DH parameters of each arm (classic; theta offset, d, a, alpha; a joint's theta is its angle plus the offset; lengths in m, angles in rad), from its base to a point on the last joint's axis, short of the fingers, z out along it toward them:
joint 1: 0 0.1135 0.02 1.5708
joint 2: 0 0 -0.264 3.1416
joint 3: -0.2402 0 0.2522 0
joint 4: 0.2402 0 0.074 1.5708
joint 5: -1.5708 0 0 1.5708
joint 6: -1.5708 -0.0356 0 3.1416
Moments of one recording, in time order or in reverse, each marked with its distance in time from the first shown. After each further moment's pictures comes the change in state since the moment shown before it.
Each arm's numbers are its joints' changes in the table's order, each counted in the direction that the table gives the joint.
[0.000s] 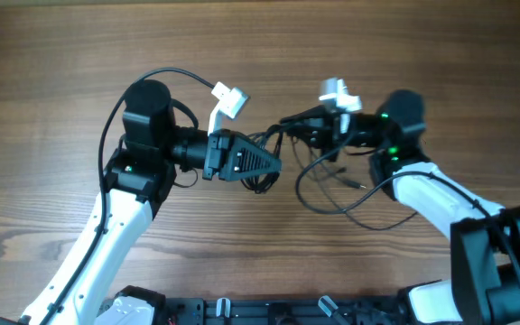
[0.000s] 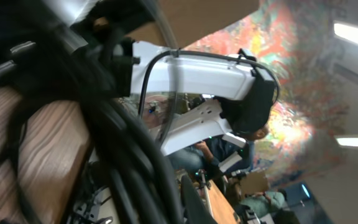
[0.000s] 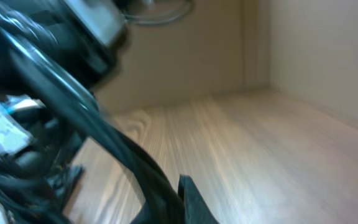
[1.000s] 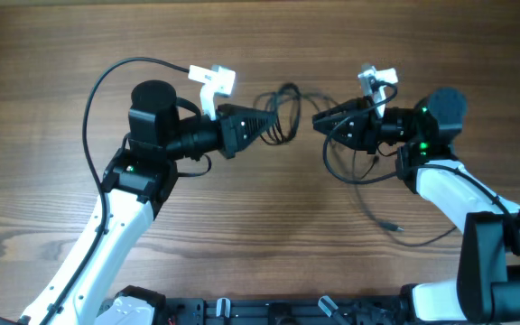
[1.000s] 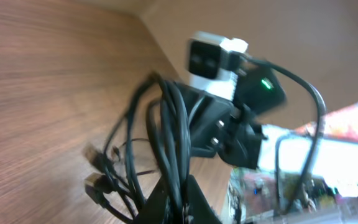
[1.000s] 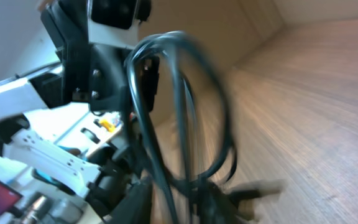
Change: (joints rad) left arm -0.010 0.000 -0.007 0.092 0.566 -0.267; right arm -0.146 0.002 -0.005 0.116 0.158 -0.423
